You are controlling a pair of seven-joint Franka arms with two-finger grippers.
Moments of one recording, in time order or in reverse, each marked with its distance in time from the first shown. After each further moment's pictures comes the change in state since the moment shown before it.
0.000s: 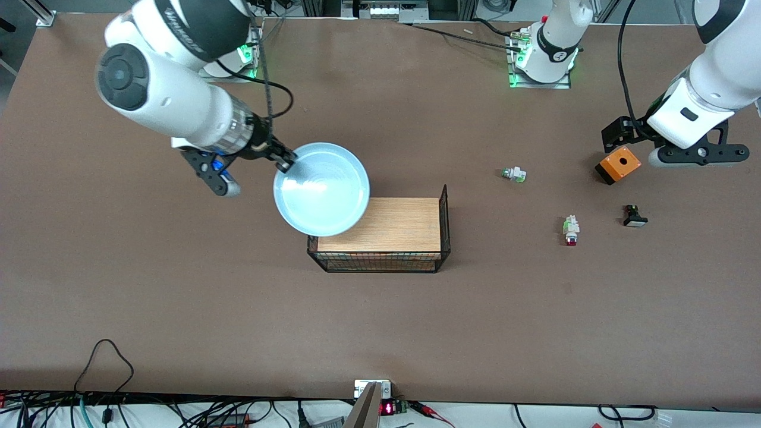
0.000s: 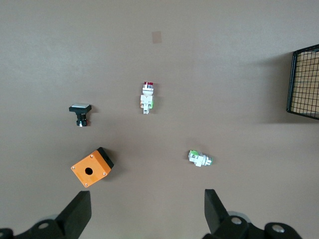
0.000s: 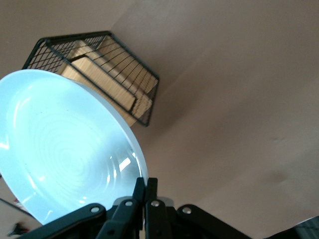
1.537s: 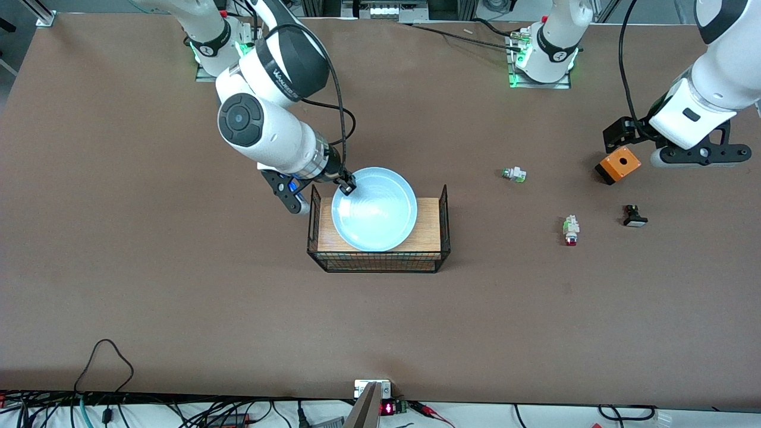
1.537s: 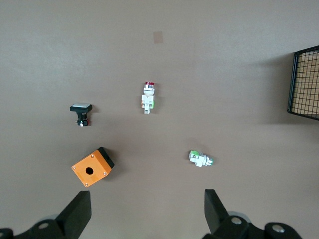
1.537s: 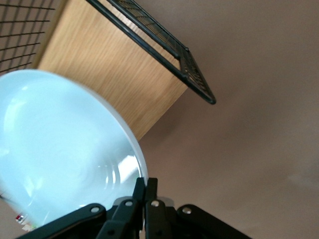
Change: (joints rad) left arm 0.003 0.000 0.002 0.000 0.000 -0.002 0.000; right arm 0.117 0.163 -0.003 -0.006 0.024 0.190 0.076
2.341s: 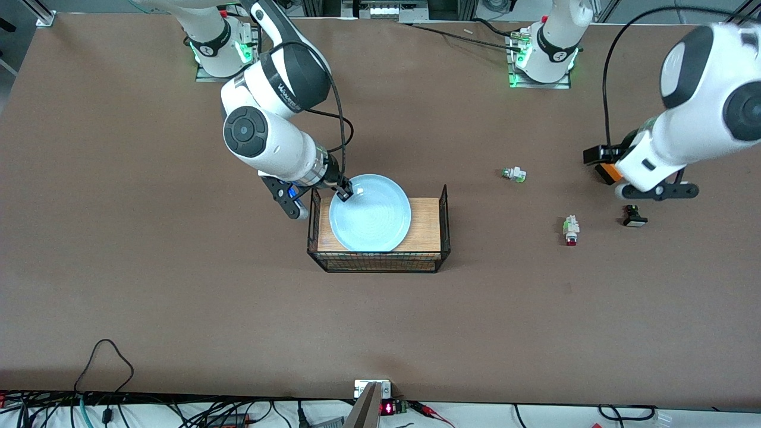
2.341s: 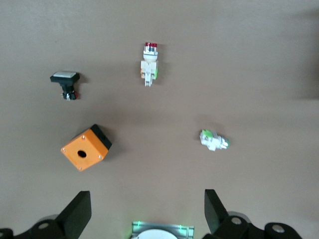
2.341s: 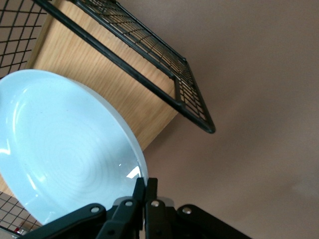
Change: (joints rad) left arm 0.020 0.196 -0.001 -0.014 0.013 -0.012 0.000; right arm 0.002 0.008 -0.013 -0.036 -0.005 0.050 -0.006
